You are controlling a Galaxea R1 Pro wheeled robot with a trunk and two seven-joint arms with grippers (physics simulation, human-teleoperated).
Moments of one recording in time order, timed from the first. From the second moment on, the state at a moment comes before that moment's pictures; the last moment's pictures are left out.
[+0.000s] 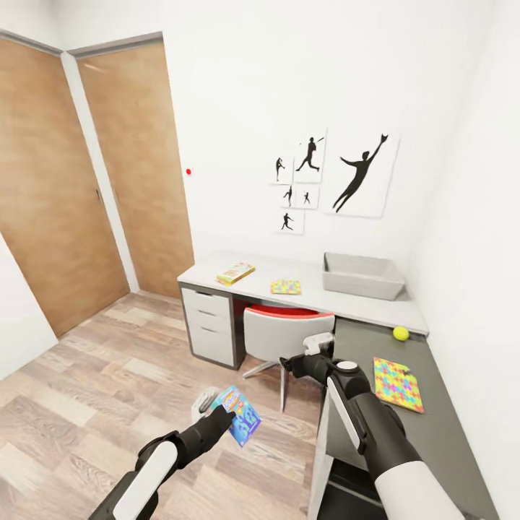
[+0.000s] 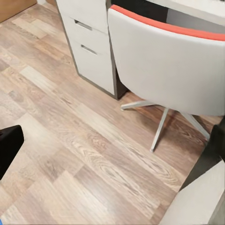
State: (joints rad) left arm -0.31 0.05 -0.34 -1.09 1.20 0.40 0.07; right arm -0.56 0.07 0.14 -1.13 0.06 0.58 0.23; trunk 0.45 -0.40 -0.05
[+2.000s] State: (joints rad) left arm -0.31 0.05 -0.35 -1.10 1.20 0.40 0.03; right arm -0.55 0.07 0.14 -1.14 0.06 0.59 0.23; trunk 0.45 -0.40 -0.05
